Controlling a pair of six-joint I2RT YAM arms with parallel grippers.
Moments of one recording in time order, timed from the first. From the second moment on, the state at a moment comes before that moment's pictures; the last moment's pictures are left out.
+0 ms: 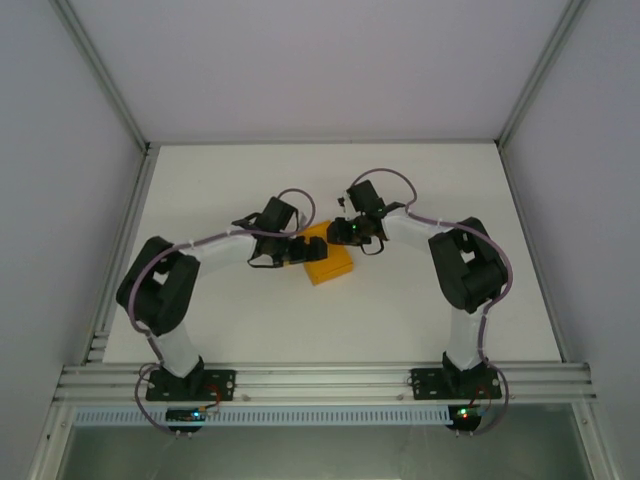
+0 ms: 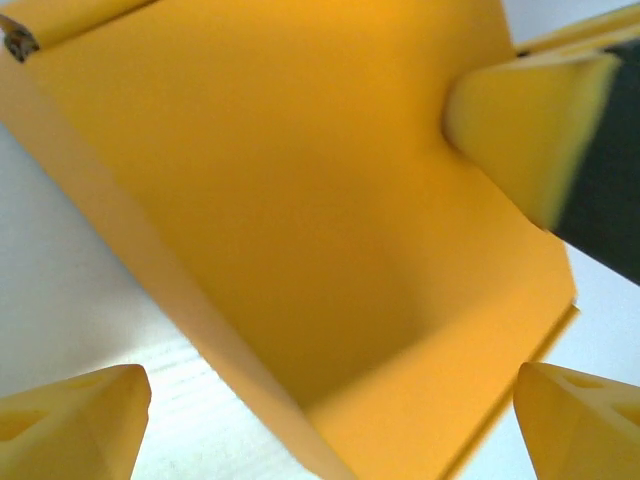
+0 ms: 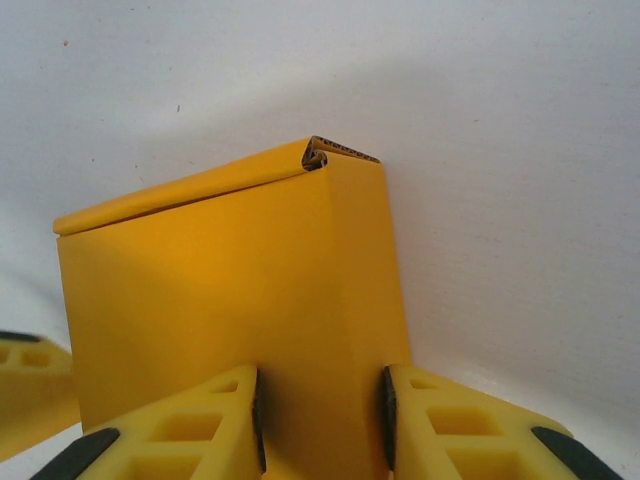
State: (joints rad) left arm -0.60 1.72 1.04 -0.33 0.35 -0.62; right arm 0.52 1.91 1.22 -0.32 -0.32 0.44
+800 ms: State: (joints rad) left arm -0.62 1.80 1.04 -0.35 0.49 -0.62; right arm 0.52 1.91 1.21 -0.31 -0.32 0.45
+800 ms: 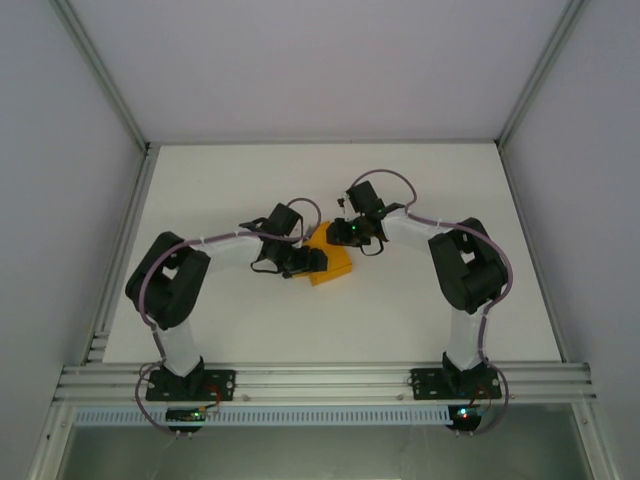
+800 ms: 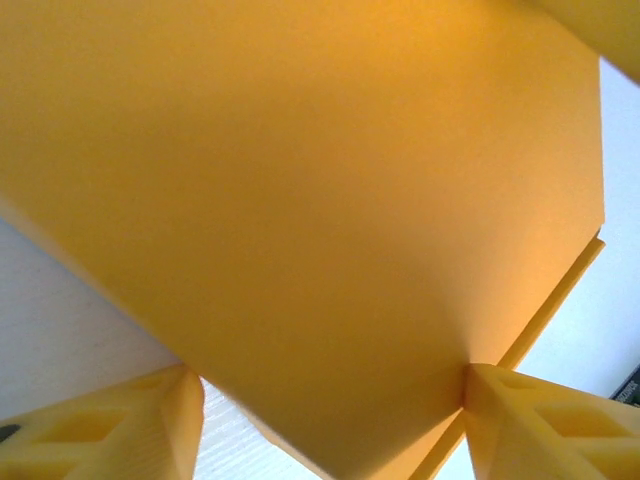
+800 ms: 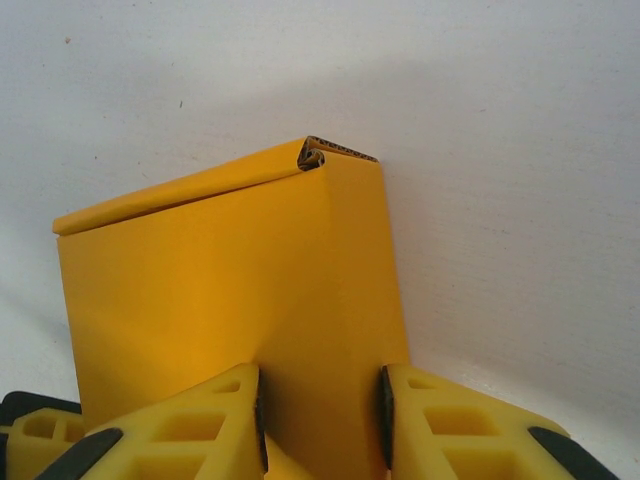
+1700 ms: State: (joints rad) left arm -0.59 1.84 1.02 -0.23 0.59 -0.68; right arm 0.51 1.90 1.20 -0.28 -0.30 0.45
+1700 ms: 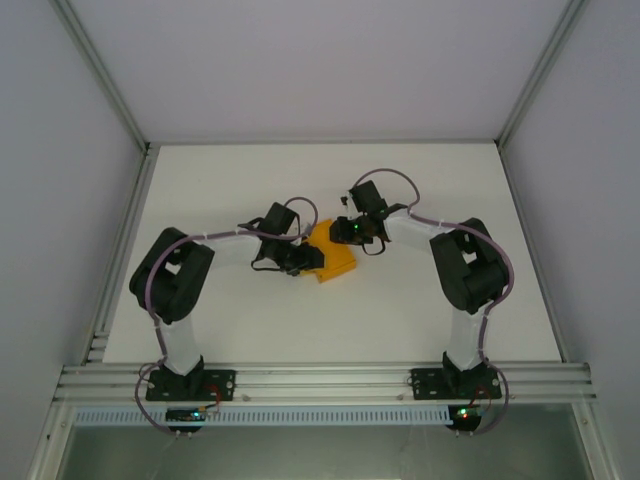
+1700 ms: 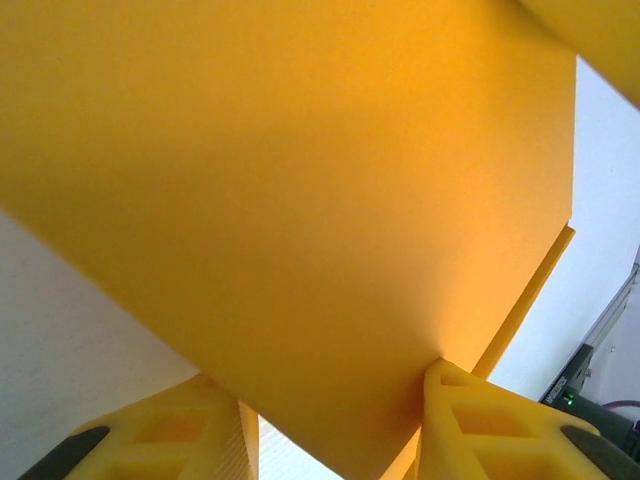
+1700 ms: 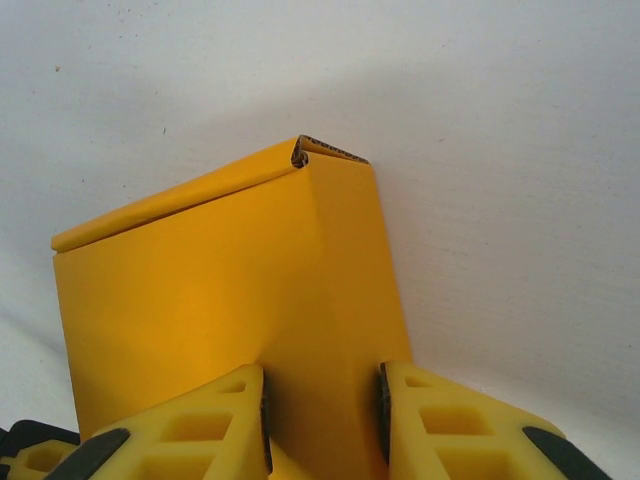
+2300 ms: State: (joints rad) left arm -0.59 1.80 0.99 -0.19 0.52 -0.66; right arm 0.50 1.91 1.24 -0.34 -0.28 0.45
